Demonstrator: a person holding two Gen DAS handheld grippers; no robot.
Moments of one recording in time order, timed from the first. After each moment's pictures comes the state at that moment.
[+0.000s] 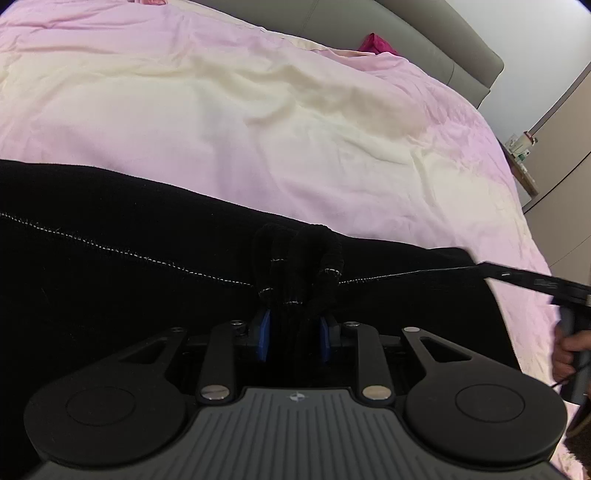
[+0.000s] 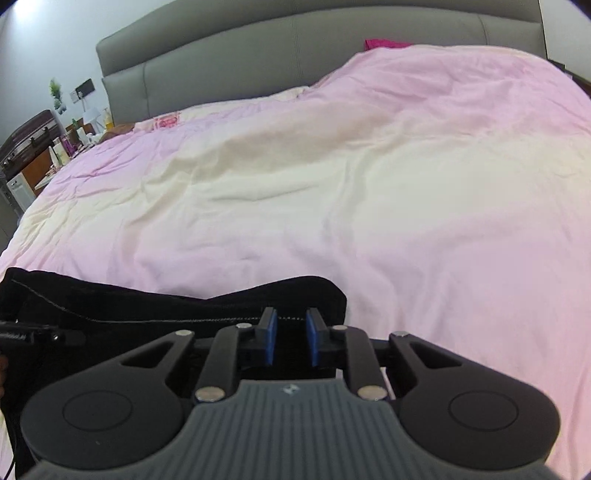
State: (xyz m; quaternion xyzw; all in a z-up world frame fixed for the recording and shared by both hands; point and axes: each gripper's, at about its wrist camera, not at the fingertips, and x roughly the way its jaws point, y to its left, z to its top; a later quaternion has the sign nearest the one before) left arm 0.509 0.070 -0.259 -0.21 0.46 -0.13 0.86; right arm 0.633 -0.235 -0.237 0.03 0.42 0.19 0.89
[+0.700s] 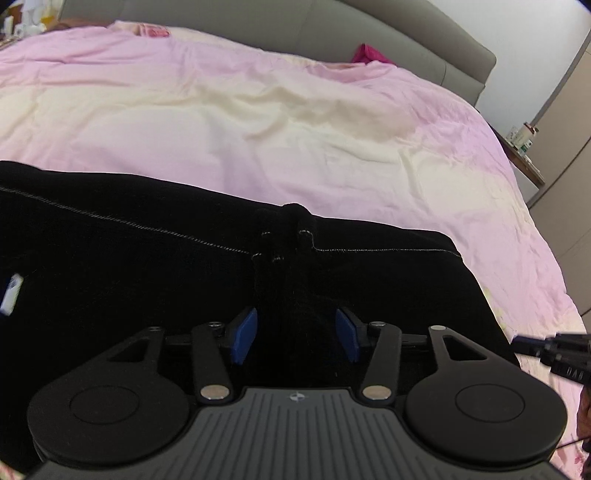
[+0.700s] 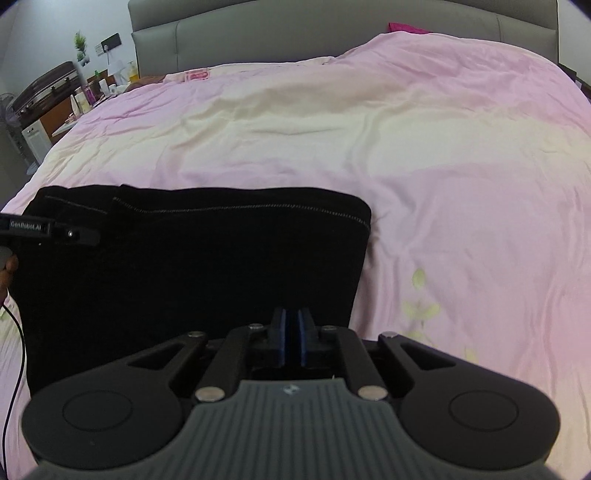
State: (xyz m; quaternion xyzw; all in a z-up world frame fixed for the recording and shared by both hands) left arm 0.446 0.055 -0.217 -0.16 0.44 -0.09 0.88; right arm 0.508 -0.246 -0.222 -0.02 0.44 0.21 0.87
